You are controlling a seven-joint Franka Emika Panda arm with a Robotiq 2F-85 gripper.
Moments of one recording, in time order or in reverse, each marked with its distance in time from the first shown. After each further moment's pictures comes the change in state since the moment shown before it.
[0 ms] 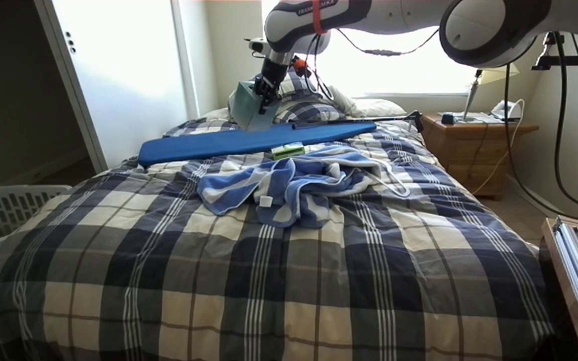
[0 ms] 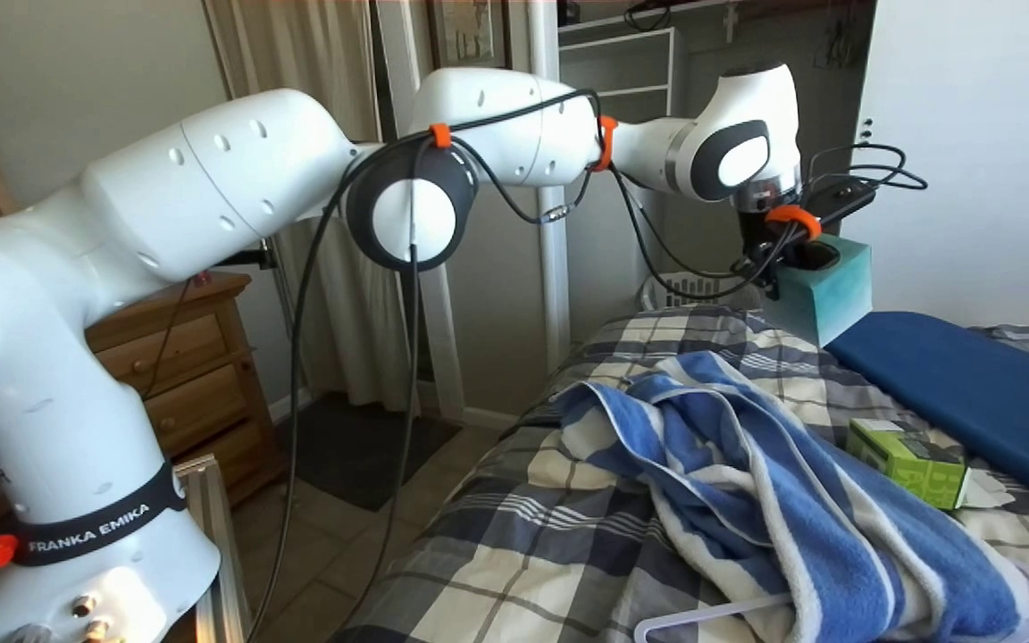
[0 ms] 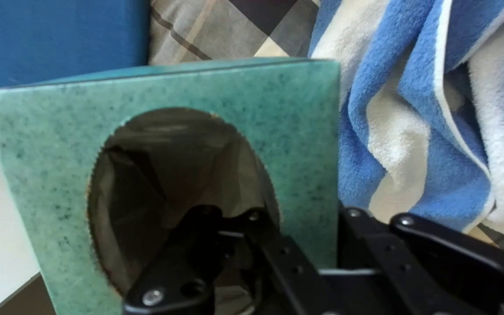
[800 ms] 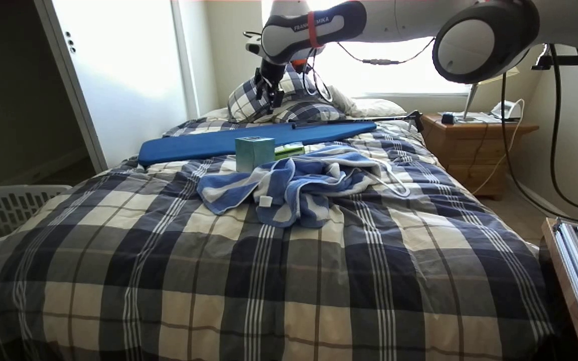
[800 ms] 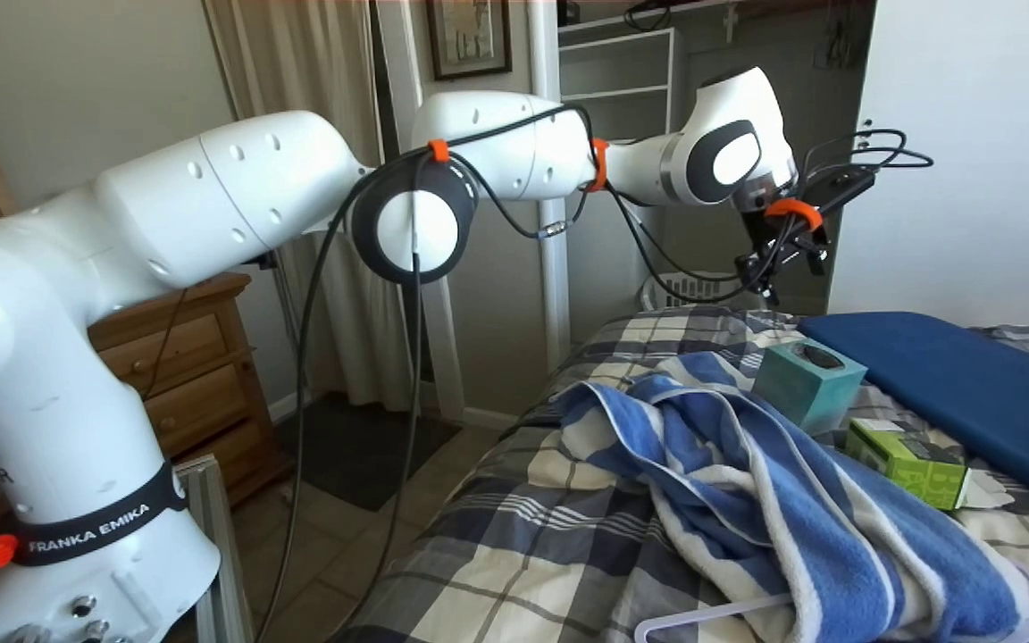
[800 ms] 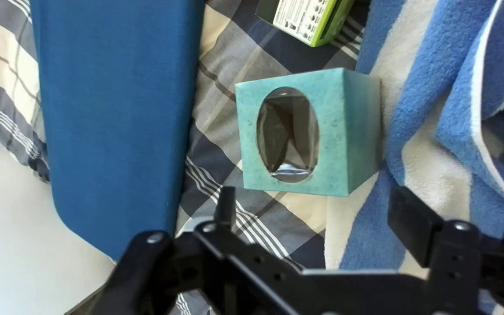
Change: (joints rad) arm 0.050 0.062 -0.118 0.096 -0.072 0.047 0.101
